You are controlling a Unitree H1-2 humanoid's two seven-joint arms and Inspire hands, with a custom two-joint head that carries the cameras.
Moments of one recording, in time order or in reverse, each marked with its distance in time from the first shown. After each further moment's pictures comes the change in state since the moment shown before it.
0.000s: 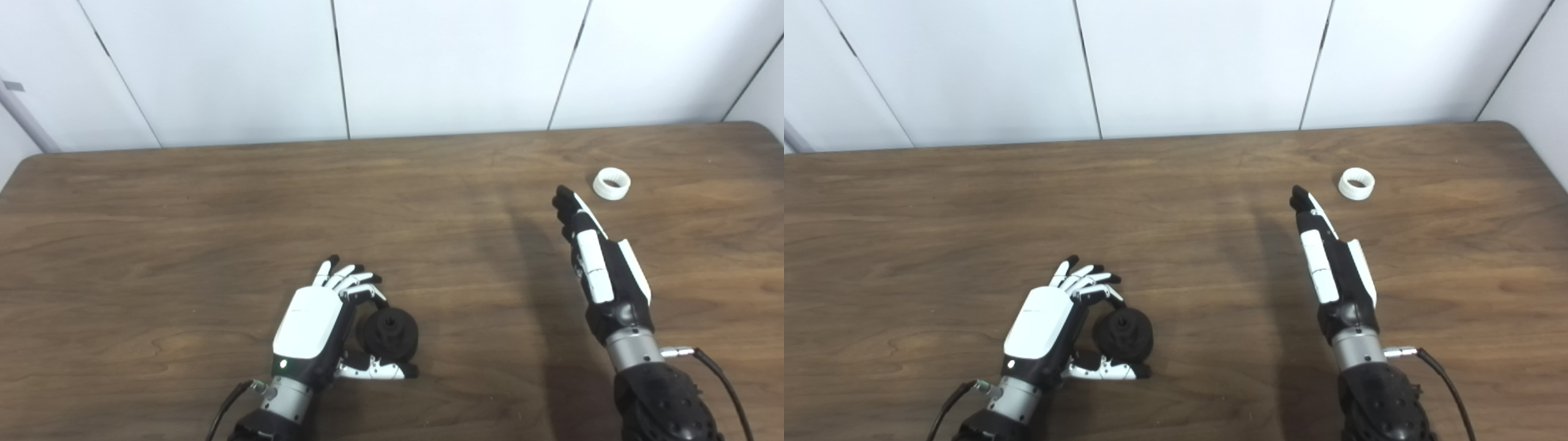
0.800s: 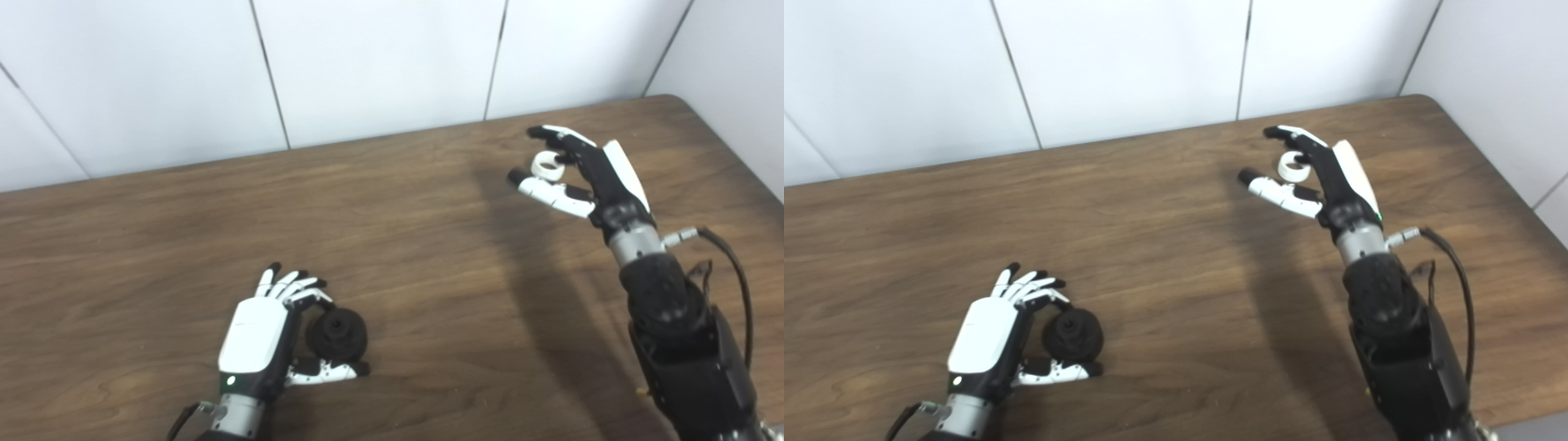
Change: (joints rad) left arm -0.027 0.036 0.037 0.024 -0.014 -0.025 -0.011; right arm -0.234 -0.300 -0.013 0.041 -0.382 0.148 0.078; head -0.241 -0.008
